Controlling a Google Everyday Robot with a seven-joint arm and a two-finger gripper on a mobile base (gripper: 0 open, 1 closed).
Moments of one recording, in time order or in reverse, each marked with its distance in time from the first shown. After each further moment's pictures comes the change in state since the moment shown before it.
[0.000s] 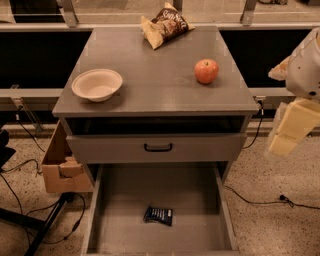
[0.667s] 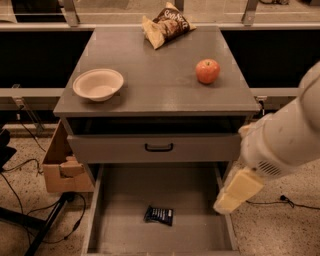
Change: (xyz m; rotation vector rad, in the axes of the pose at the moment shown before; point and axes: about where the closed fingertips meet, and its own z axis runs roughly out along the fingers) arm -0.012 0.074 0.103 -0.001 -0.090 0.159
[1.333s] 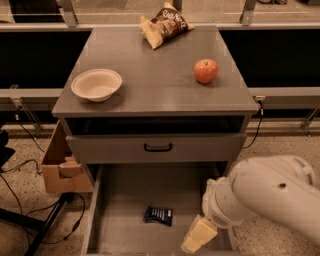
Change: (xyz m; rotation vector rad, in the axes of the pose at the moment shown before) arm 0.022 0.077 0.152 -0.116 -0.015 0.066
